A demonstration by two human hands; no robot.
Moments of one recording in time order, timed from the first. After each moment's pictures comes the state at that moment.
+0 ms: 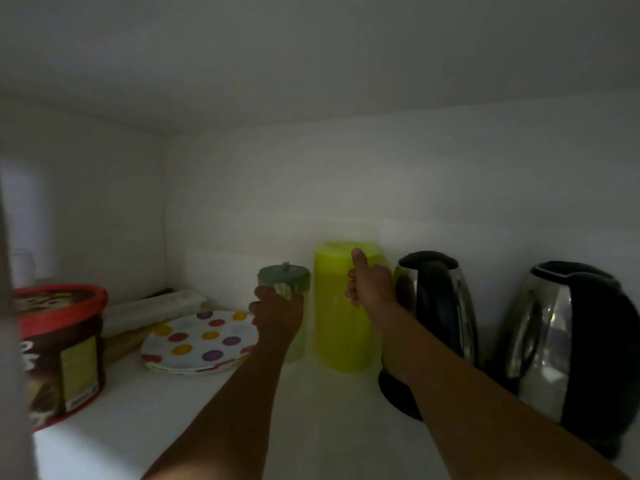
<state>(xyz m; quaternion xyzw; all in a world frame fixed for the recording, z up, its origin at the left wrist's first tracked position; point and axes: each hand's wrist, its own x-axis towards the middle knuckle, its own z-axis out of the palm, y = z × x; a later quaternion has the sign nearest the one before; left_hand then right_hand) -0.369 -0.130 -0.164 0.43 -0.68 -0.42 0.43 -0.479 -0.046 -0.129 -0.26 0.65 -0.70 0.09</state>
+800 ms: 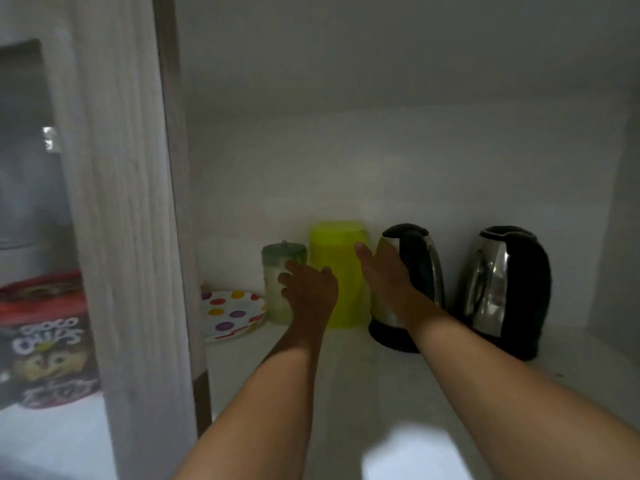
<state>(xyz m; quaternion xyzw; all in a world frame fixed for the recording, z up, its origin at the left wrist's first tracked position) -0.314 -0.052 -0.145 0.38 -0.75 -0.39 0.37 -0.406 0.018 -0.131 -0.22 0.82 -0.53 -0.04</state>
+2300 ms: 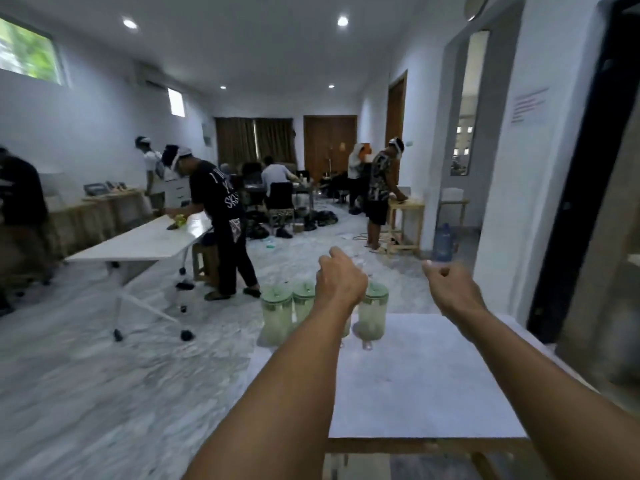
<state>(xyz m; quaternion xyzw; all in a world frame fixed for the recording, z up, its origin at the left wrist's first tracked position) 0.669 0.141 -0.212 0.76 -0.49 -0.11 0.40 0.505 0.082 -0.238 -0.63 0.59 -0.43 0.27</state>
